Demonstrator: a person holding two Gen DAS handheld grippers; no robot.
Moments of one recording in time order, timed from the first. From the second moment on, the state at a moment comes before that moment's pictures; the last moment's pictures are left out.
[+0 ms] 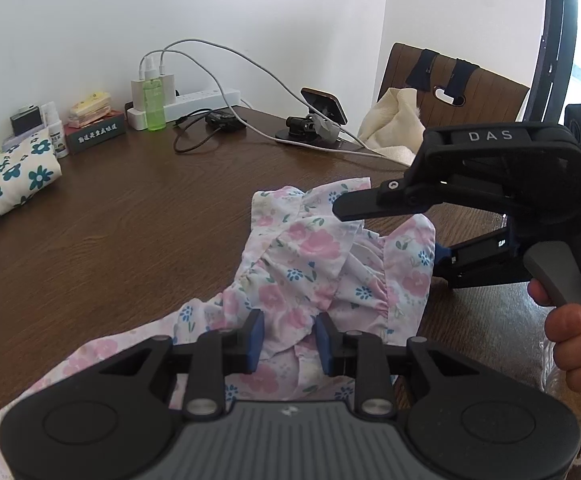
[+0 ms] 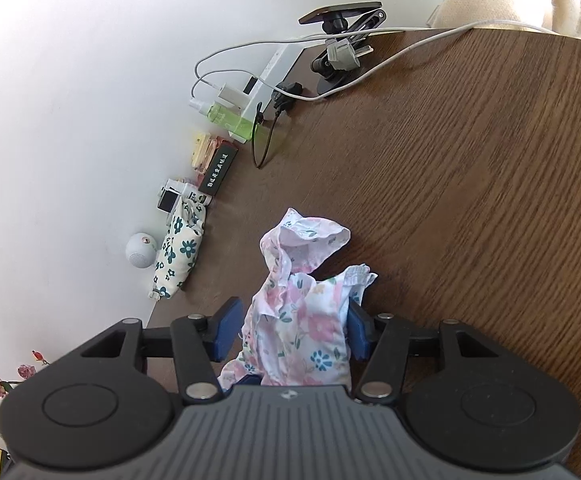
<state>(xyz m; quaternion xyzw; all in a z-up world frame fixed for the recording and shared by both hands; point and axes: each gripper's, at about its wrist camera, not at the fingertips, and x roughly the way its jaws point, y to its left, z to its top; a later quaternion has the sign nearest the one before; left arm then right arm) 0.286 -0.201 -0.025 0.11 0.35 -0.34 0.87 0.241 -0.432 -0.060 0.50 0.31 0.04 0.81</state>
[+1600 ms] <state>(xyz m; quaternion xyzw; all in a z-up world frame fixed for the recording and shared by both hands) 0.299 -0.077 -0.001 0.03 0.37 -0.28 0.89 0.184 -0.187 -0.007 -0.28 0.24 0.27 0.89</state>
